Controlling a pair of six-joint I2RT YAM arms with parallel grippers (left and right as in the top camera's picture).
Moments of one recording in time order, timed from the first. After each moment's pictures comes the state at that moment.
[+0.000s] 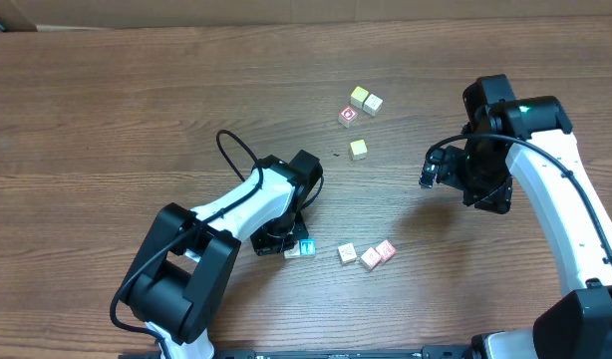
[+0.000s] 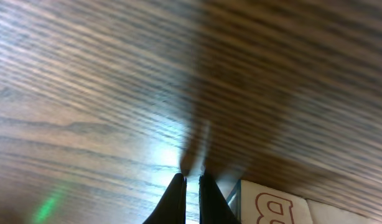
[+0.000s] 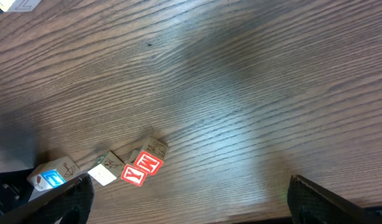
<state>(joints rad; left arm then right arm) -0.56 1.88 1.11 -1.01 -0.01 -0.88 0.13 1.61 1.42 -1.38 -0.12 0.47</state>
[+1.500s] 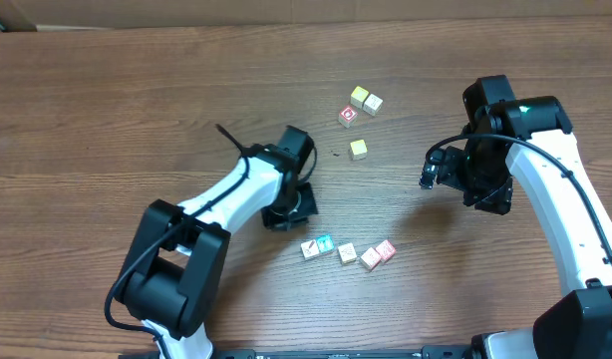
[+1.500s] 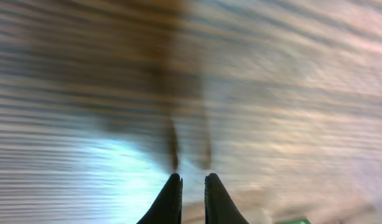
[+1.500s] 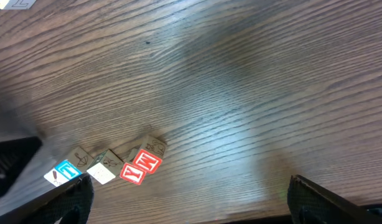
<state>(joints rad) -0.49 1.88 1.15 -0.80 0.21 -0.69 0.13 1.61 1.42 -1.39 -0.12 0.47</state>
